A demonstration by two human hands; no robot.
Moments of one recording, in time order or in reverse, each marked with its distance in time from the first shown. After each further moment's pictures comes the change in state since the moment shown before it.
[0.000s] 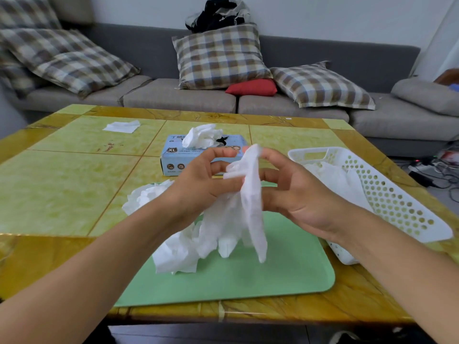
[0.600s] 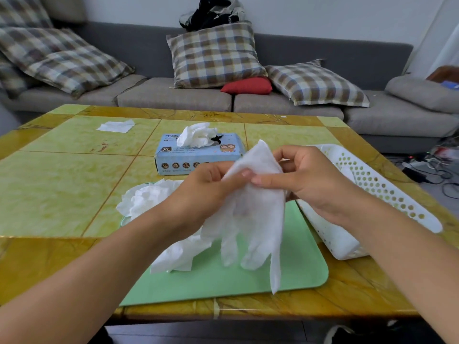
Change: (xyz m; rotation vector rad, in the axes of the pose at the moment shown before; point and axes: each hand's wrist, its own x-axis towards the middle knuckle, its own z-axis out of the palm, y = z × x) left_hand -0.010 0.000 0.020 0.078 -0.077 0.009; right_hand -0.004 -0.021 -0.015 -0.285 0.289 0.066
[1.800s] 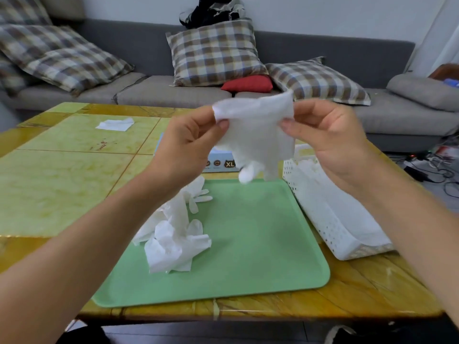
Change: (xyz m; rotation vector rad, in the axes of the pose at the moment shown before) left_hand 0.030 0.029 -0.025 0.206 0.159 0.523; right_hand 0.032 -0.006 -0.030 0.238 0.156 -0.393
